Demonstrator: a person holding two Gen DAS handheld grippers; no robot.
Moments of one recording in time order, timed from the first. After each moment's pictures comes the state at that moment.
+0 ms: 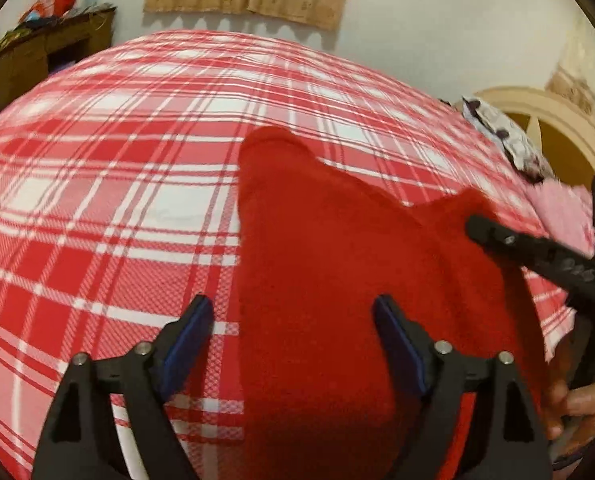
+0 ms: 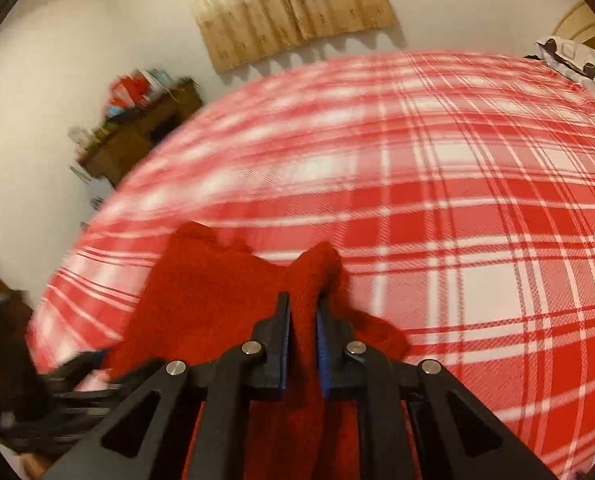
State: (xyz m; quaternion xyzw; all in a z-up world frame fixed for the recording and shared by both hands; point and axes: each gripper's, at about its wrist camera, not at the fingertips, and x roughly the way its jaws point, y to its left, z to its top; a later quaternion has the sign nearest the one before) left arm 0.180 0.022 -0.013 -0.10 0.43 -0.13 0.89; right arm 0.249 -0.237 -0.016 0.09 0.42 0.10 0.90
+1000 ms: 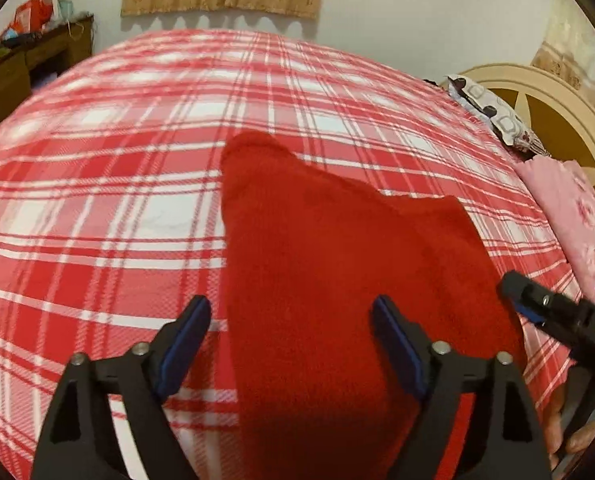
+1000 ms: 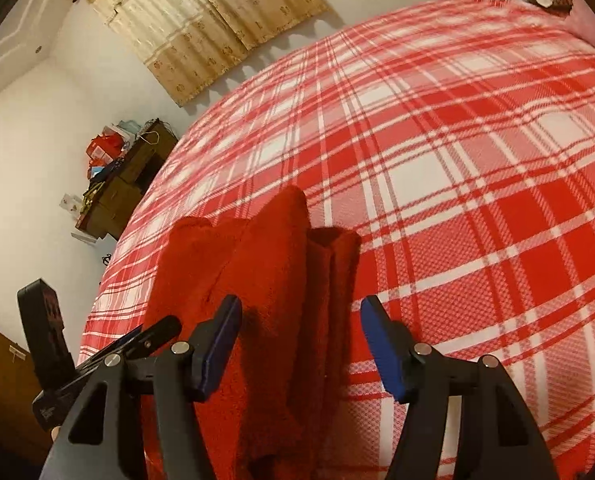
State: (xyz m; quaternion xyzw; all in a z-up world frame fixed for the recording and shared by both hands) left arm 0.186 0.012 0.000 -0.06 0.45 -0.15 0.88; right arm 0.163 -0.278 -0.016 0.24 0.41 0.07 0.88
